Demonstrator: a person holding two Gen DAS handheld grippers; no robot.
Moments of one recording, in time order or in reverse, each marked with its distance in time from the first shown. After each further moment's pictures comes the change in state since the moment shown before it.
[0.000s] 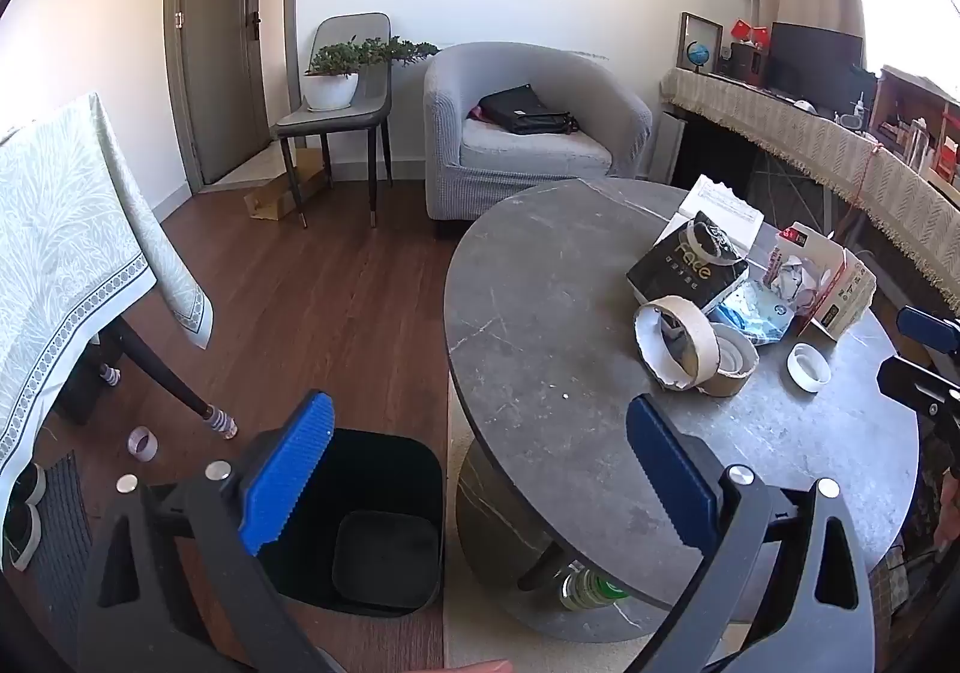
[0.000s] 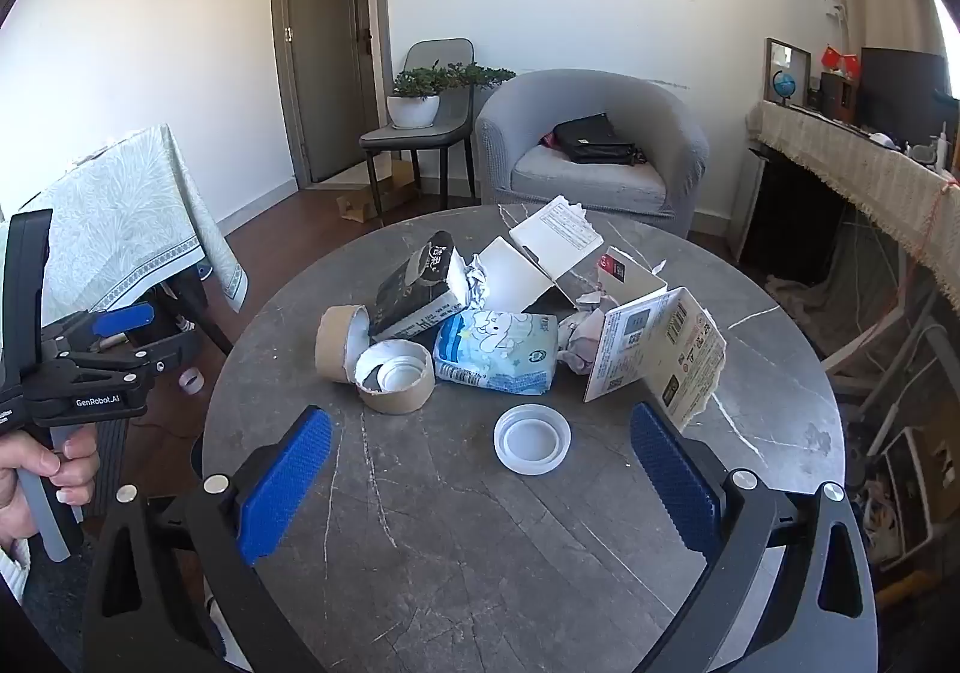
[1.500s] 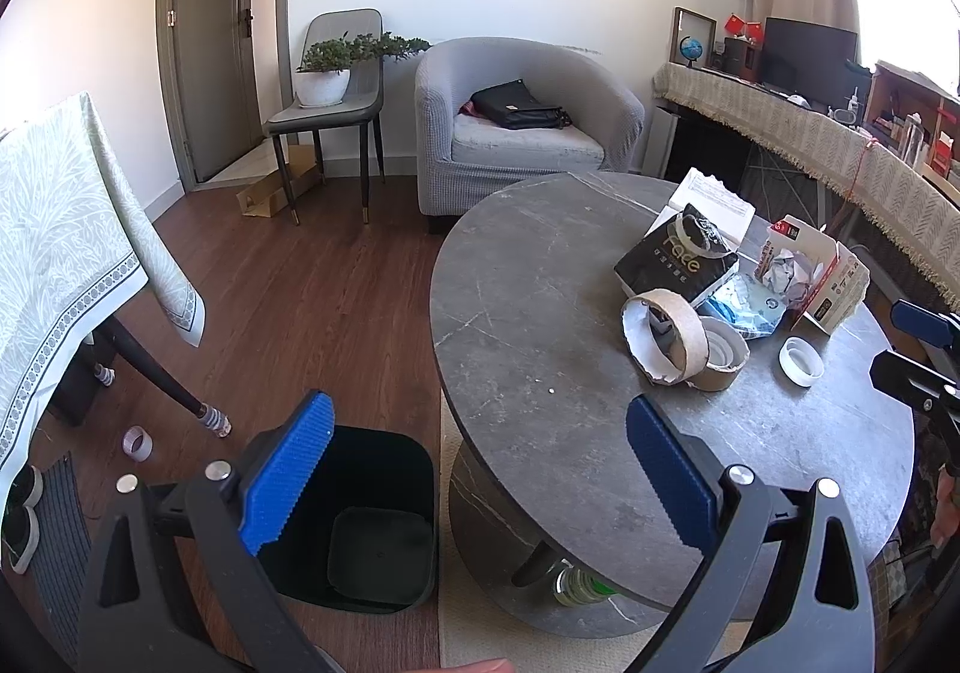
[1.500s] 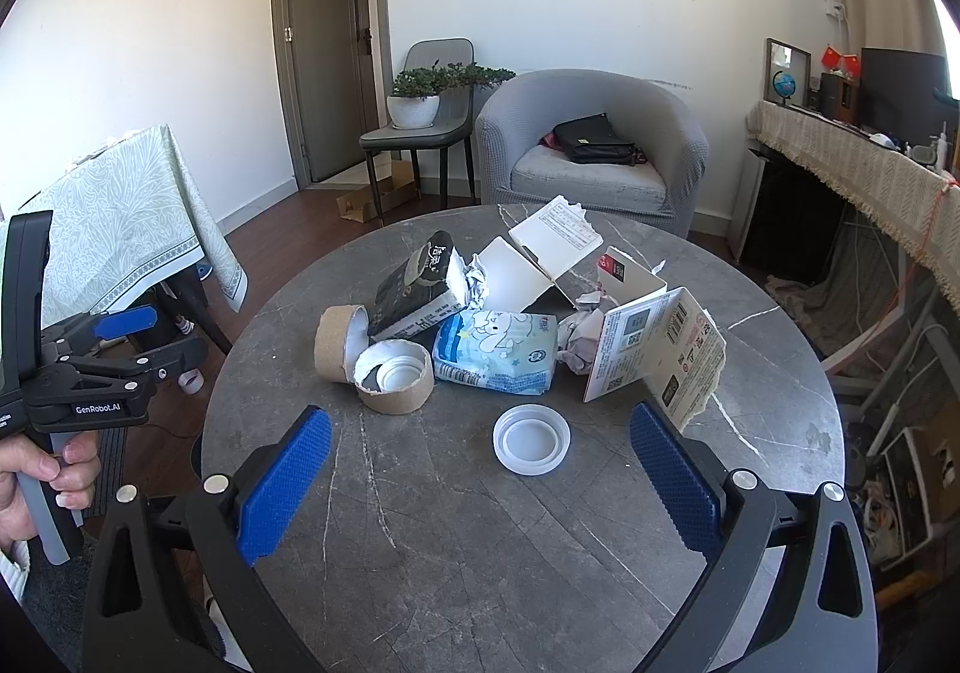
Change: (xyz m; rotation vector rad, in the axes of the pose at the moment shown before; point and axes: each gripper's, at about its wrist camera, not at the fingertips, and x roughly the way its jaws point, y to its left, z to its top) left arm -0.001 -0.005 0.000 0.014 0.011 -0.012; right arm 0.000 0.000 0.000 -0.007 0.000 -0.003
